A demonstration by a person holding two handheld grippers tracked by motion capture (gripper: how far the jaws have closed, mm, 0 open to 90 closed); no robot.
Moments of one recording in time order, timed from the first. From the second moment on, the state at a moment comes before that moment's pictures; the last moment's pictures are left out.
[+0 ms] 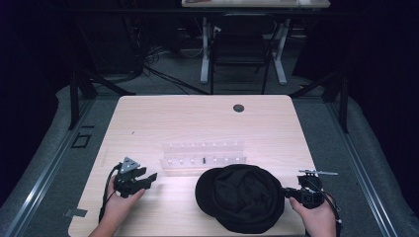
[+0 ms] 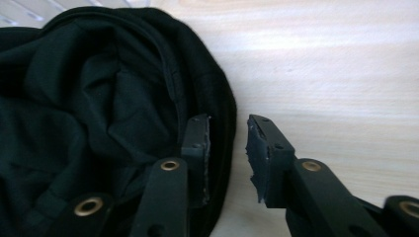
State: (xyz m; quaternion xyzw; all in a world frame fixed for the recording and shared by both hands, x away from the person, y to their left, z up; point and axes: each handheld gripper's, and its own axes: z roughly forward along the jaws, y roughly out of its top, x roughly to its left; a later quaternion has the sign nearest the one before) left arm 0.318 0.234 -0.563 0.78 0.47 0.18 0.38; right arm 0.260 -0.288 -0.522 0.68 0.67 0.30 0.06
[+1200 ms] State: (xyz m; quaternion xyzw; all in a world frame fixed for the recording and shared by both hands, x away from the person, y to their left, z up) left arm 0.317 0.231 -0.564 0.78 0.47 0.18 0.38; right arm 0.294 -0.305 -0.509 0.67 0.72 0.18 -0.02
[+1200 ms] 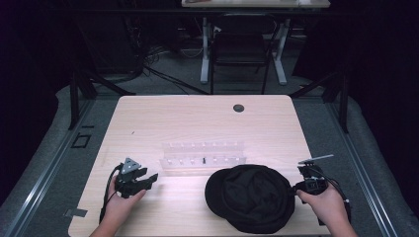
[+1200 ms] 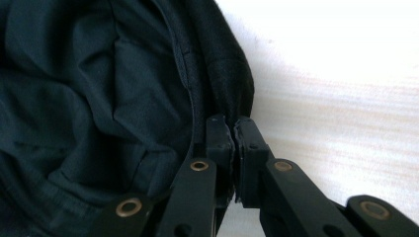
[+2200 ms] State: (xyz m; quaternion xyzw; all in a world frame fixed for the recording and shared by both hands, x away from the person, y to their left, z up) left arm 0.317 0.230 -0.566 0.78 0.47 0.18 0.37; right arm 0.328 -0.310 -0.525 0.69 0.70 0.11 -0.13
